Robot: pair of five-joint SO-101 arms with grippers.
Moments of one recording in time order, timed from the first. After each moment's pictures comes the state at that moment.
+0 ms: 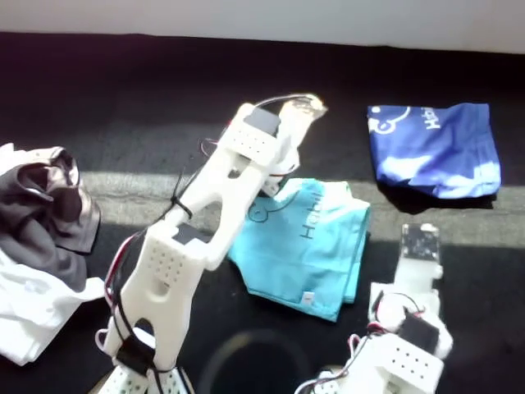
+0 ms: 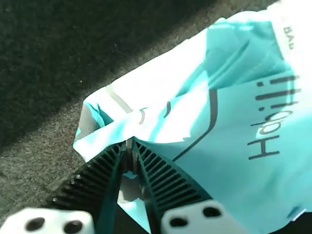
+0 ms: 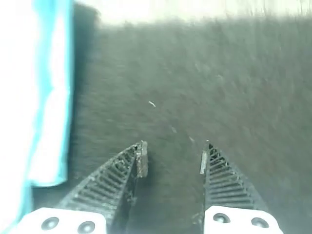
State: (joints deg) left arm 21.1 46.6 -41.1 85.2 -8.0; right arm 21.5 -81.4 88.2 59.5 21.8
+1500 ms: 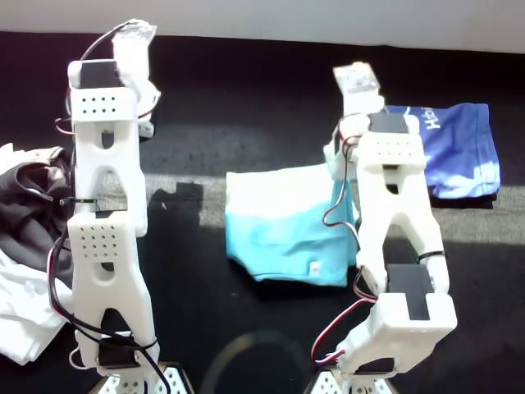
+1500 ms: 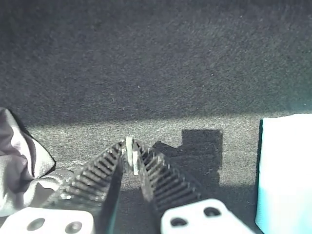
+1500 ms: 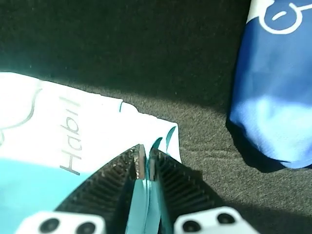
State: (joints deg) left arm -11.5 49.1 -69.4 100.7 -8.1; right arm -5.7 8.9 -4.1 72.6 11.6
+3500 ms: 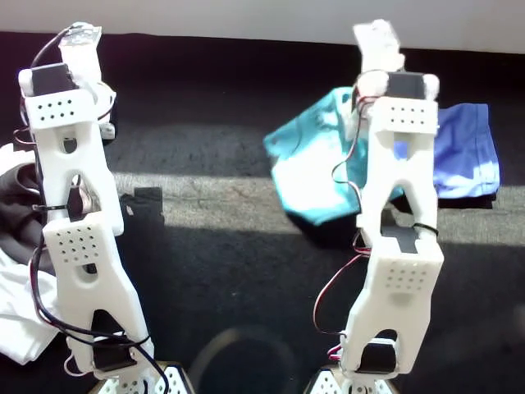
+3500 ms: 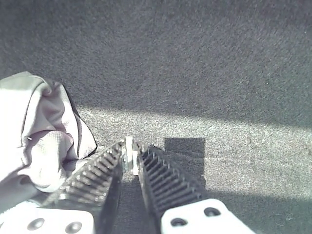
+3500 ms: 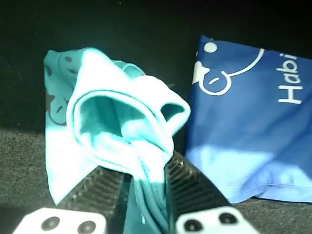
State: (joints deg) left arm -19.9 49.1 -69.8 100.7 -8.1; right arm -0.7 32.4 -52.0 89.5 14.6
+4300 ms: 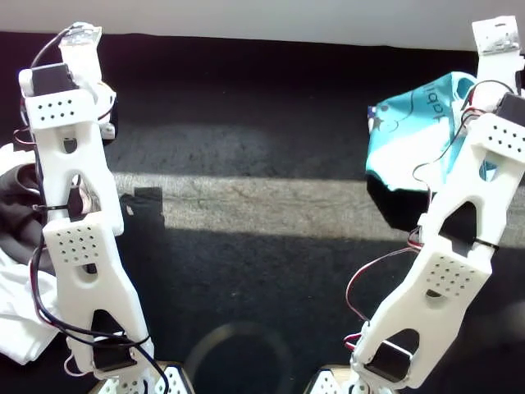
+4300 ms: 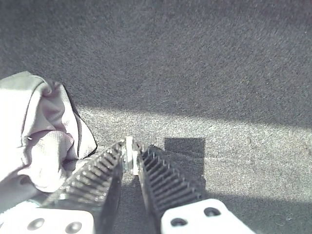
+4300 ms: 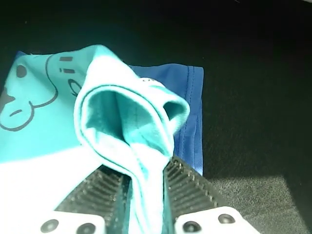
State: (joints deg) left arm -19.9 49.1 -69.8 100.7 -8.1; right arm 21.5 40.9 -56.0 71.8 31.3
